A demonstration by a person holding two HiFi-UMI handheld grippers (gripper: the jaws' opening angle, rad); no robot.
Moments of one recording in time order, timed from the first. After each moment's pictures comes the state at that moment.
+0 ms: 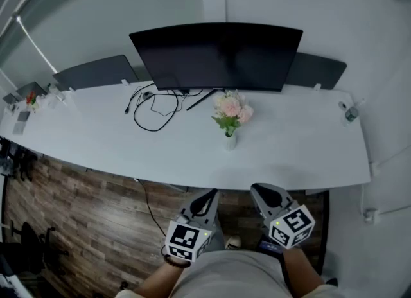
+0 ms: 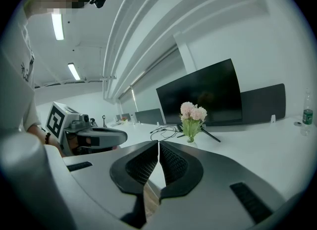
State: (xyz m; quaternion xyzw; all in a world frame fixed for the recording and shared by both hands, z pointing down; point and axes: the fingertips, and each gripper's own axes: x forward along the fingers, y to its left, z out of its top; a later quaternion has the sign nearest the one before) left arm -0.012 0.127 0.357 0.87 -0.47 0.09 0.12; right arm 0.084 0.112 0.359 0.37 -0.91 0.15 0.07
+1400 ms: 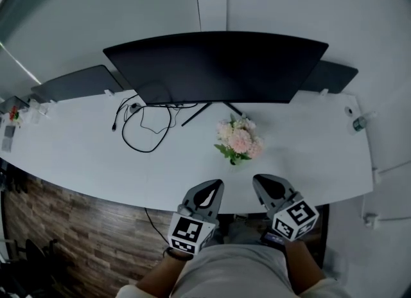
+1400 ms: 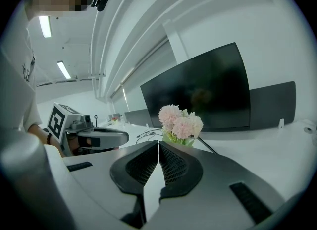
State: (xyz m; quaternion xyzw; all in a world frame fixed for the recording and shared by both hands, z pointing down) left arm -0.026 -0.033 0.362 0.89 -0.43 0.08 0.15; right arm 0.060 -0.042 0.364 0.39 -0.90 0.17 0.09
